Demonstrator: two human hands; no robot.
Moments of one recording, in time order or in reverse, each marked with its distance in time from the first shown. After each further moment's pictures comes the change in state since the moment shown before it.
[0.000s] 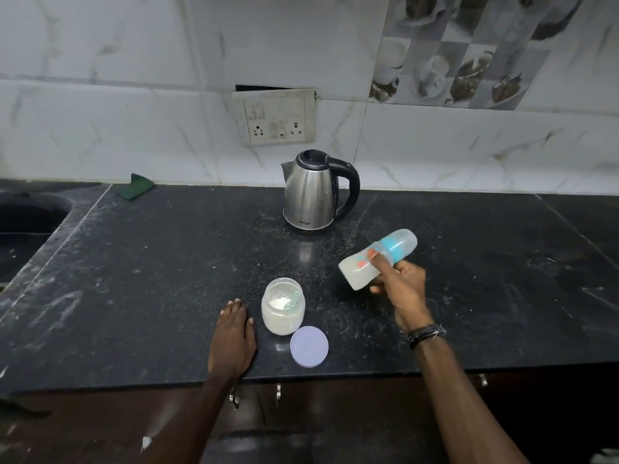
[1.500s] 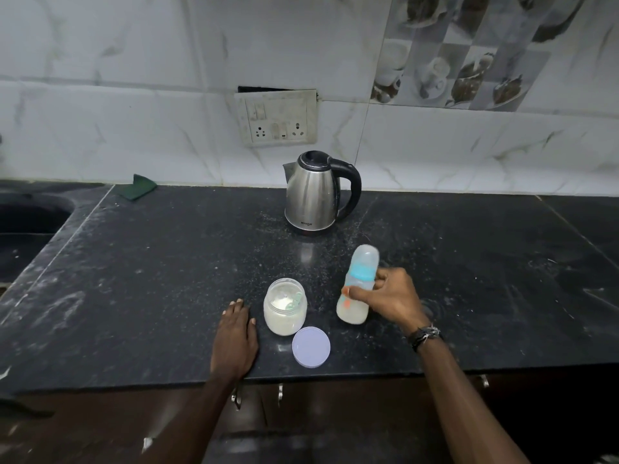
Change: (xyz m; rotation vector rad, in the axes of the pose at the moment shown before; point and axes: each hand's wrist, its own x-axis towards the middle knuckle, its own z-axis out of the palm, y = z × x) left_hand -0.002 0.004 -0.005 -0.006 0.001 -0.011; right_hand 0.005 0.019 -0.001 -0.411 -0.186 -0.093
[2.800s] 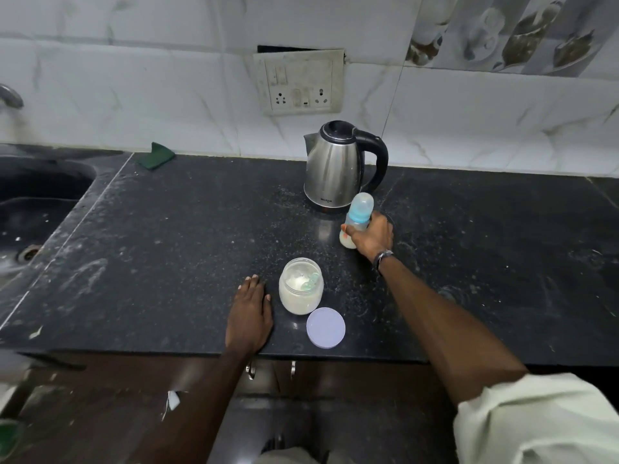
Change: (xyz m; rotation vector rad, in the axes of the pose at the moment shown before) left_hand 0.003 0.000 0.001 0.017 -0.010 -0.001; right_hand 0.126 0.007 0.068 -0.248 0.239 0.022
